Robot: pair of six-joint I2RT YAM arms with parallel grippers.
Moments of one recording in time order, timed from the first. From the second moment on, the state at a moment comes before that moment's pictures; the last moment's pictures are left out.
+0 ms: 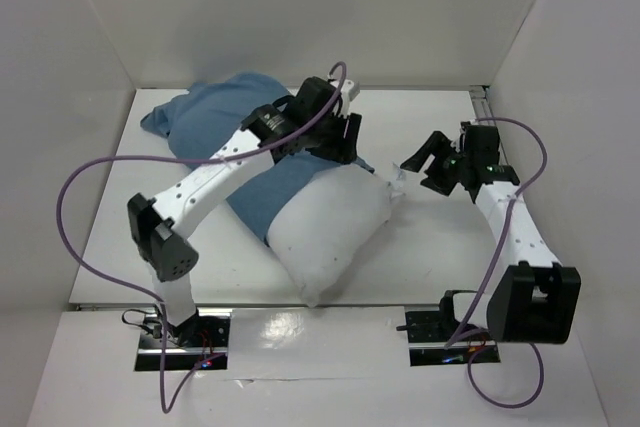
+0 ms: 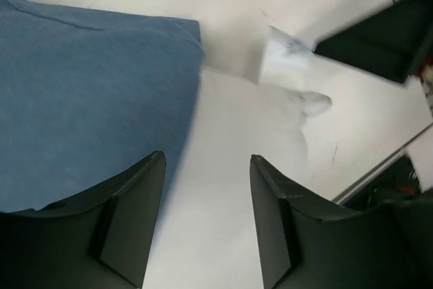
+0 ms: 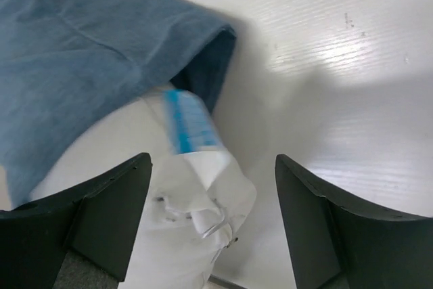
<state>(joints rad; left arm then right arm) -0.72 1.87 1.99 -0.84 0.05 -0.37 -0.07 1.28 0.95 -0.48 -0.39 0.62</state>
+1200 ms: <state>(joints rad) -0.84 1.63 1.56 -0.97 -0.67 -0.38 0.58 1.06 0.51 -0.12 -0.44 0.88</state>
